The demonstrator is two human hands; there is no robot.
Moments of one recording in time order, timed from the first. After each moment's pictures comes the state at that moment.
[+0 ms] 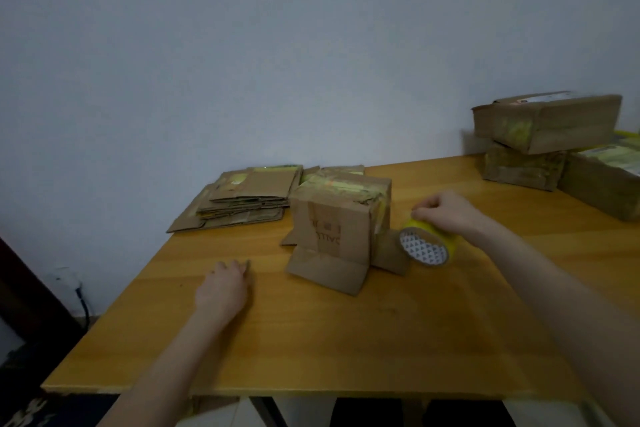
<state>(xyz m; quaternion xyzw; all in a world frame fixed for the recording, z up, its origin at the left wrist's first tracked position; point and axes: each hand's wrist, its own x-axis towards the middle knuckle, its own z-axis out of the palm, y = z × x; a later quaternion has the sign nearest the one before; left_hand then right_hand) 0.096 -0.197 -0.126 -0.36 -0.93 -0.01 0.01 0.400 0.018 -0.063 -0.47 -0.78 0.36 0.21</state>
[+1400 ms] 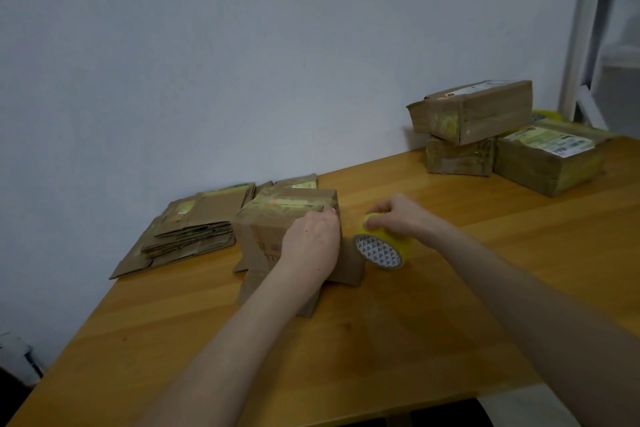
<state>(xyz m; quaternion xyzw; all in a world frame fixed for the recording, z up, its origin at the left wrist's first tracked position) 0.297 -0.082 -0.029 -0.61 -0.79 0.01 0.09 0.419 0.034 -0.073 -0.45 -0.78 0.39 0.20</state>
